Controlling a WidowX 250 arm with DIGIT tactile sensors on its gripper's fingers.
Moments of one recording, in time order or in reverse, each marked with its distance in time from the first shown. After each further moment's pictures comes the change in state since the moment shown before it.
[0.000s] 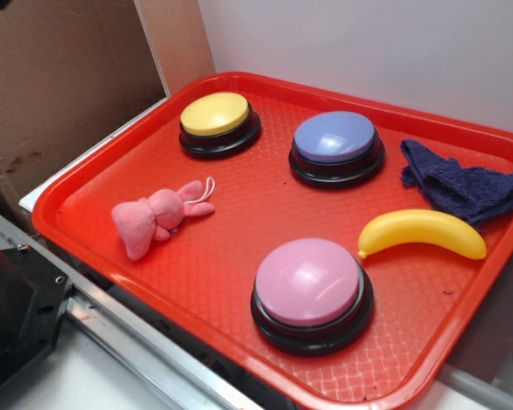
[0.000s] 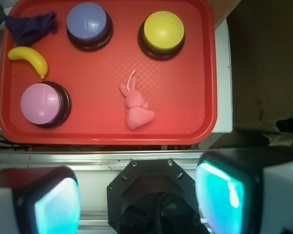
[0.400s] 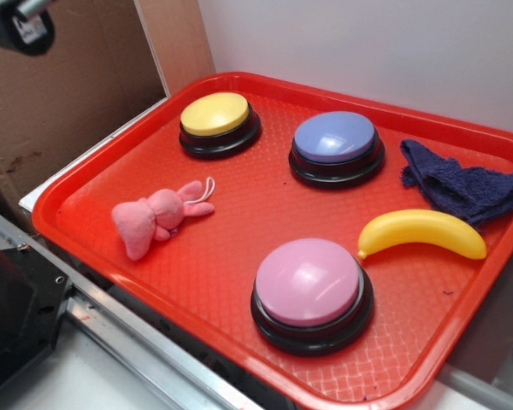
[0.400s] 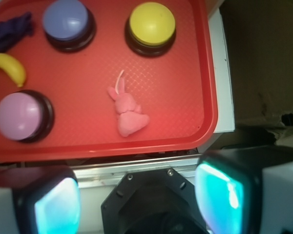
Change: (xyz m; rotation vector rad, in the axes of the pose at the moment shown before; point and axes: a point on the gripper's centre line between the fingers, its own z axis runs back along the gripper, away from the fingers) arm 0.013 0.007 -0.038 0.037 -0.017 0.085
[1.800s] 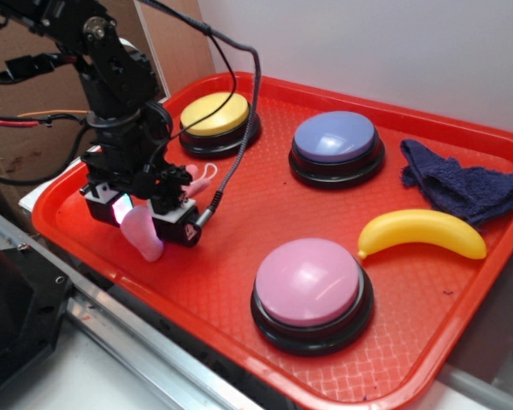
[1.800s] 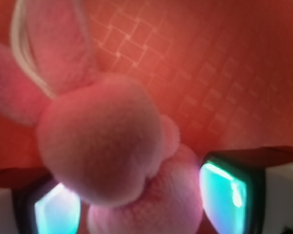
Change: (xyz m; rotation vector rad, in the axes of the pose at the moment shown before) arm 0.020 -0.007 -0.189 -0.018 0.157 0.229
